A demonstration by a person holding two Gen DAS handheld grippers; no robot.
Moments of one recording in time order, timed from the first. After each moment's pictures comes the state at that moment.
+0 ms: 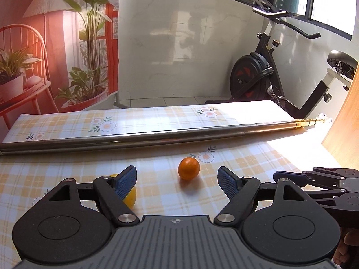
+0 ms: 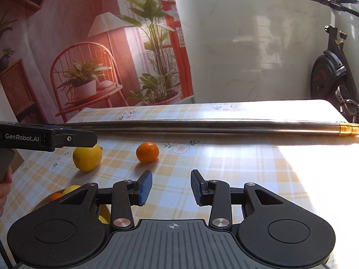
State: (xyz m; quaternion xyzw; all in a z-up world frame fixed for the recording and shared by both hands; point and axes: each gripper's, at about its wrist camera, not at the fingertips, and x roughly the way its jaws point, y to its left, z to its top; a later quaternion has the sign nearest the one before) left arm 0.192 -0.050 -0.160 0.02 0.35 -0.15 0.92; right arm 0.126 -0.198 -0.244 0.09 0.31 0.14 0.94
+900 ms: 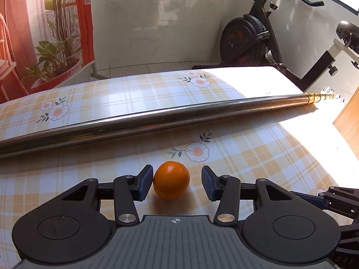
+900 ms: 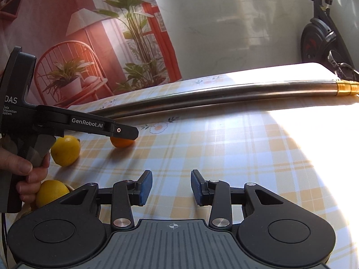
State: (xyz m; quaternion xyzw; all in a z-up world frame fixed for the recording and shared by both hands) left arm 0.281 -0.084 -0.224 0.03 0.44 -0.19 0.88; right arm 0.141 -0.220 -0.290 0.15 0.35 0.12 0.92
